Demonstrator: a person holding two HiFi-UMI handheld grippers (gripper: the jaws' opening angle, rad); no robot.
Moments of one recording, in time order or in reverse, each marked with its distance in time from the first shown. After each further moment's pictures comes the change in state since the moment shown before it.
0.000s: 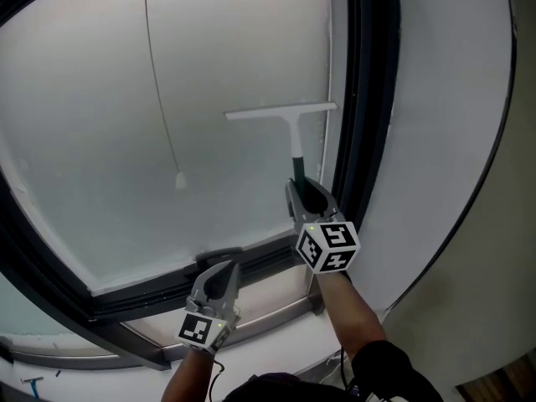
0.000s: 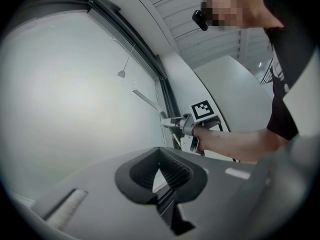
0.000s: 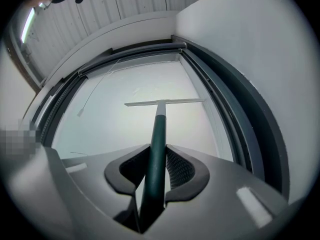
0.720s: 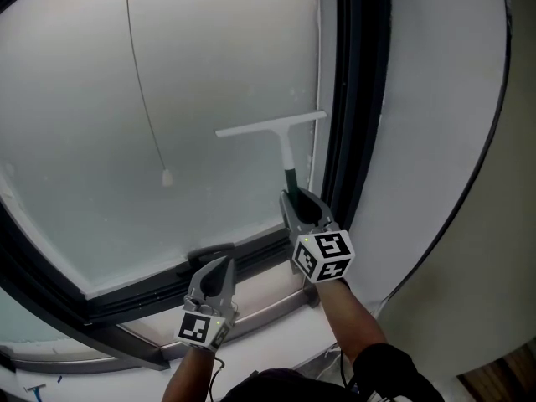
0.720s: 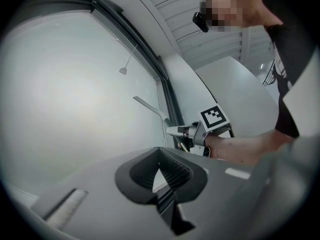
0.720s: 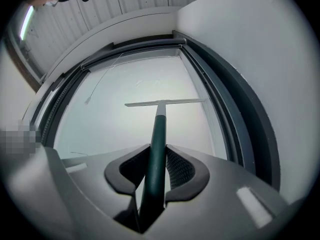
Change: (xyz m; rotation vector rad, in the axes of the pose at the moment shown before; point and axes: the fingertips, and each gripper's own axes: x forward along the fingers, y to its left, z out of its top) left arm 0.005 -0.001 -0.007 -0.021 -0.021 0.014; right arm -0.025 -0.002 -0.035 -0.020 0.063 -0.008
